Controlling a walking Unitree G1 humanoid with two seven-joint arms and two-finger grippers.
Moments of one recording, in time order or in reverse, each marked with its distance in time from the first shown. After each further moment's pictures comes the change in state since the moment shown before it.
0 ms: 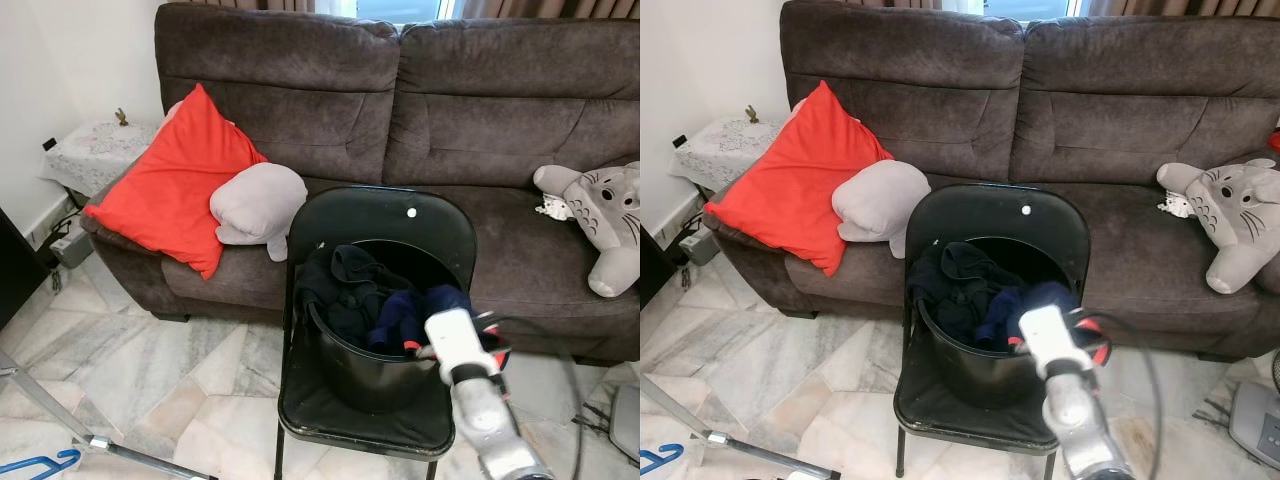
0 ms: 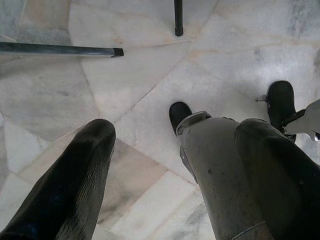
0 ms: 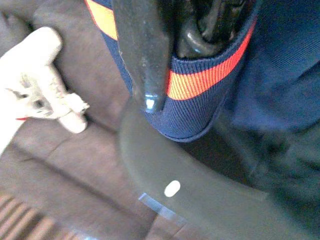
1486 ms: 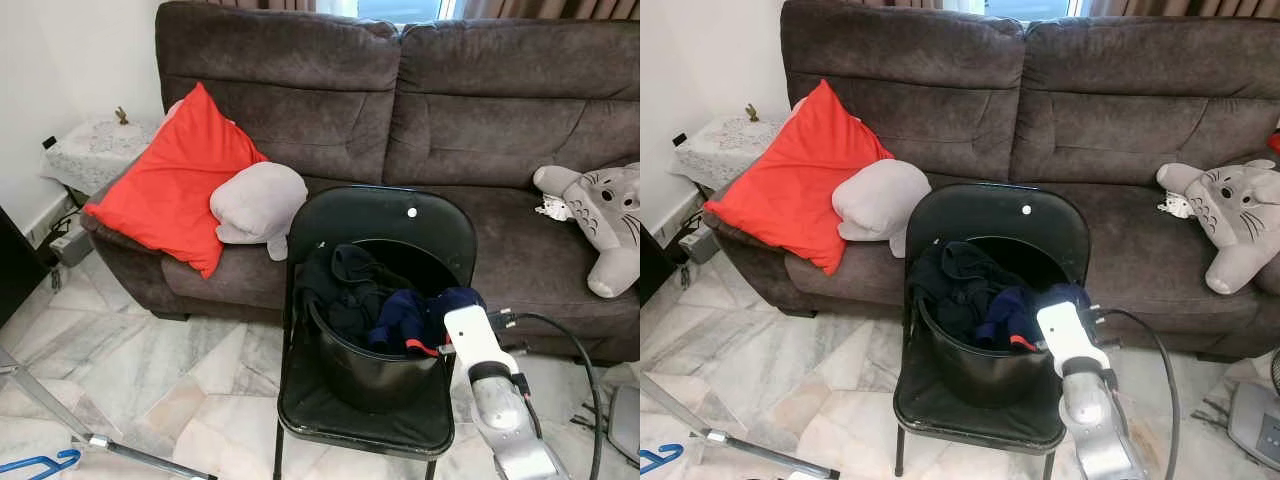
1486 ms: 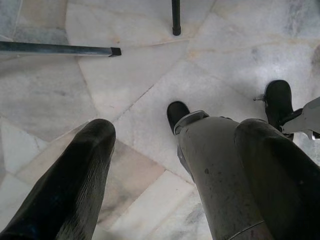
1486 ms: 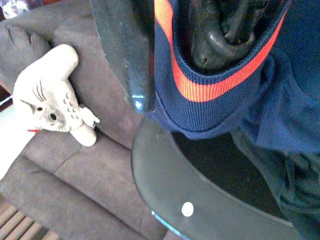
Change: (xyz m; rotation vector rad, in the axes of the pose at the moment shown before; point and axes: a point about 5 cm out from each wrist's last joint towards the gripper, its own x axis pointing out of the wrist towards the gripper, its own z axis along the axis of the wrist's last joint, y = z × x) left arm 0.000 -0.001 0.000 0.002 0.001 -0.005; right arm -0.004 -0.015 -0.009 -0.060 0.099 0.017
